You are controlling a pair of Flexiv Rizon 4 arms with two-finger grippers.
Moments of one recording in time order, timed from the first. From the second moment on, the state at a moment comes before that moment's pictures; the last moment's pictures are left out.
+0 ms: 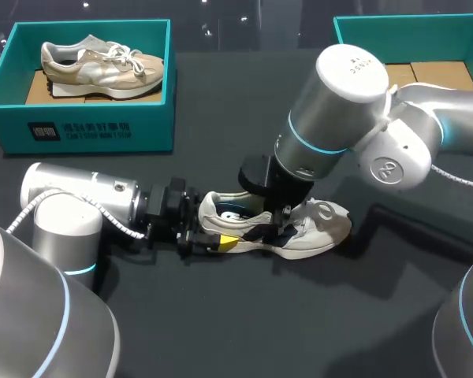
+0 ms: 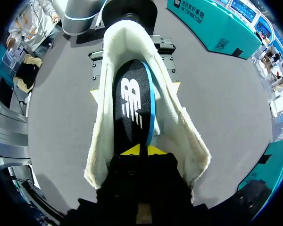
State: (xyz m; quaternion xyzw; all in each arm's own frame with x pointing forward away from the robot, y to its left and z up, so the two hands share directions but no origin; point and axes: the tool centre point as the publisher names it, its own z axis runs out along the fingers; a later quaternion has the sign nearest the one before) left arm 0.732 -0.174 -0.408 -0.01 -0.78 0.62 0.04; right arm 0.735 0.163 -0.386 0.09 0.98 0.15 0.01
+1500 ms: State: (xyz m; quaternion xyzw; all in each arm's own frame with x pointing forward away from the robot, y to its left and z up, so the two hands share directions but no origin) left arm 0.733 -0.173 -0.408 -0.01 -0.78 0.62 0.04; right arm 0.733 0.204 -0.311 -0.03 0.97 0.23 0.03
